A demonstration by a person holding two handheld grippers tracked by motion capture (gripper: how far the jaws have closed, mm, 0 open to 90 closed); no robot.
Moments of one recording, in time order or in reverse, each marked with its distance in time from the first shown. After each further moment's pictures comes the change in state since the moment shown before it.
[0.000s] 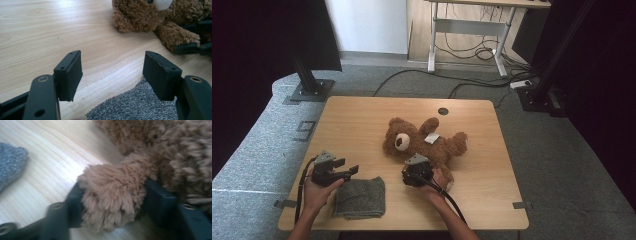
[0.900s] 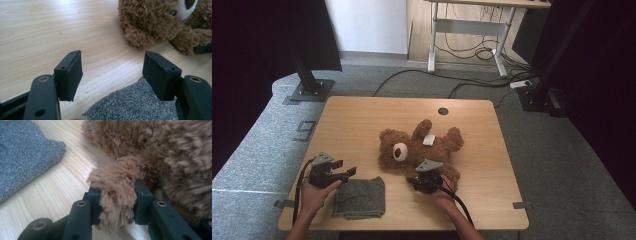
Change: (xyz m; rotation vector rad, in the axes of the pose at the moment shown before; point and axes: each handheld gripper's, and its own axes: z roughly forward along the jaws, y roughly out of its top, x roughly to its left) left arm 0.004 -0.006 -0.004 0.015 -0.002 0.003; right arm -0.013 -0.027 -0.027 -0.089 0.207 0.009
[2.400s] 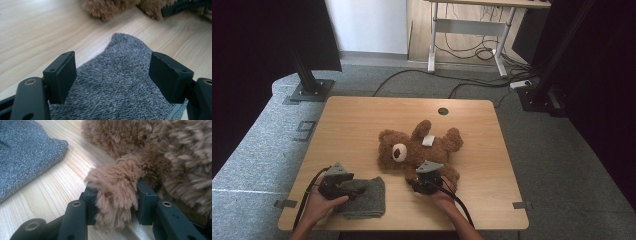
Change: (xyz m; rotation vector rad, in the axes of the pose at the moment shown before) left arm -0.032 -0.017 0.013 0.162 -0.162 0.140; right arm 0.000 -0.004 0.001 -0.010 0.013 0.003
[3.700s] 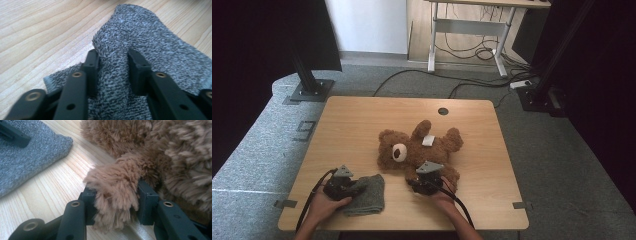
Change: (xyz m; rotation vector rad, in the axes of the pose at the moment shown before) left arm 0.008 -0.007 0.020 0.106 0.029 0.002; right arm 0.000 -0.002 0.001 -0.007 -0.002 0.007
